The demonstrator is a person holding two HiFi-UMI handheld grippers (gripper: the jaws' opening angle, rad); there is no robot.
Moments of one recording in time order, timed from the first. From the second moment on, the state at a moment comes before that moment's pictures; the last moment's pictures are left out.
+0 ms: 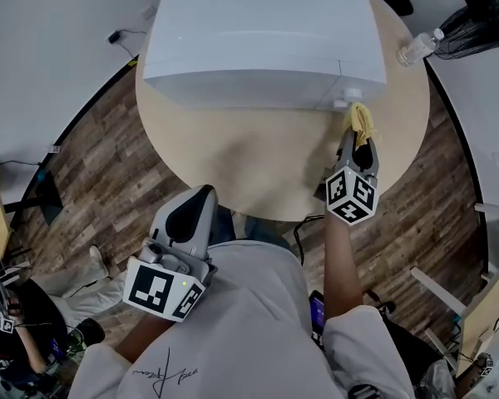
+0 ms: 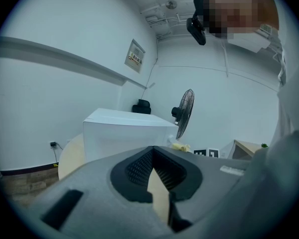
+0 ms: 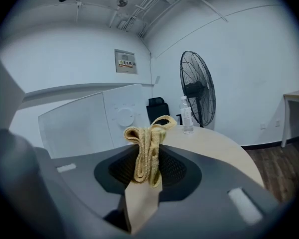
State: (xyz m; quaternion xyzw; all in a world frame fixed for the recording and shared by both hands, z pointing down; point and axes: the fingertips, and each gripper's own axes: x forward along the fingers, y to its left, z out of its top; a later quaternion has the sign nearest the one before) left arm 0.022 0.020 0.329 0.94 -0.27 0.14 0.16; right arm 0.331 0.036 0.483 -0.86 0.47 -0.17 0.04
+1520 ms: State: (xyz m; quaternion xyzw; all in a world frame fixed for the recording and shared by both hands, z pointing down) left arm -0.018 0.008 0.337 0.93 -0.30 0.15 0.17; right arm 0.280 -0.021 0.544 -0.87 0.43 -0.22 0.04
